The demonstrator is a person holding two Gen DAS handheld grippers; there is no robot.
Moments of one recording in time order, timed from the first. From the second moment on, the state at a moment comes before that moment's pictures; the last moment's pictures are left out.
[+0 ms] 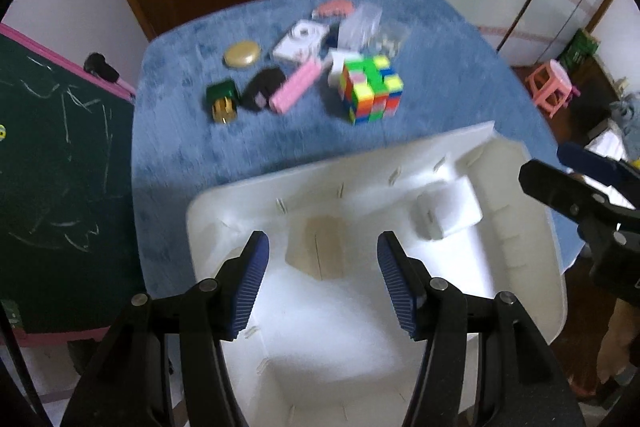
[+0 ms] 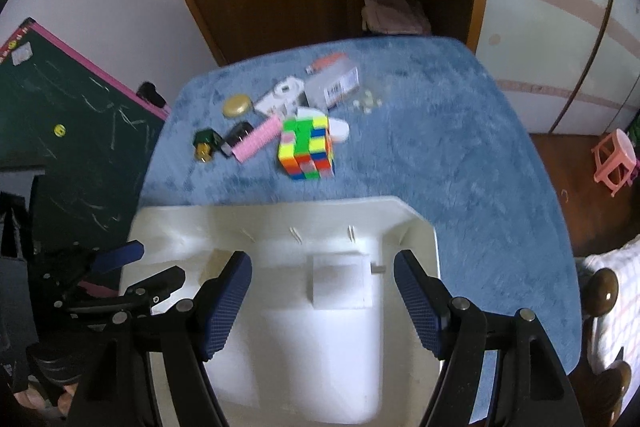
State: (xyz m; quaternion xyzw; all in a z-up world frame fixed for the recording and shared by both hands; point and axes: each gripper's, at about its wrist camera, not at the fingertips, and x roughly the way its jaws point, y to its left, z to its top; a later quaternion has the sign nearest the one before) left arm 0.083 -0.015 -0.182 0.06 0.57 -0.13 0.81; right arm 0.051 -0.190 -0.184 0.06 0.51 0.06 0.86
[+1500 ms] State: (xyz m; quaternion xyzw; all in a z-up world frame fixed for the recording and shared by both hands) left arm 0.277 0.055 -0.176 -0.04 0.56 -0.02 0.83; right arm 0.210 -0.168 -0.140 0.04 0.49 0.07 0.87
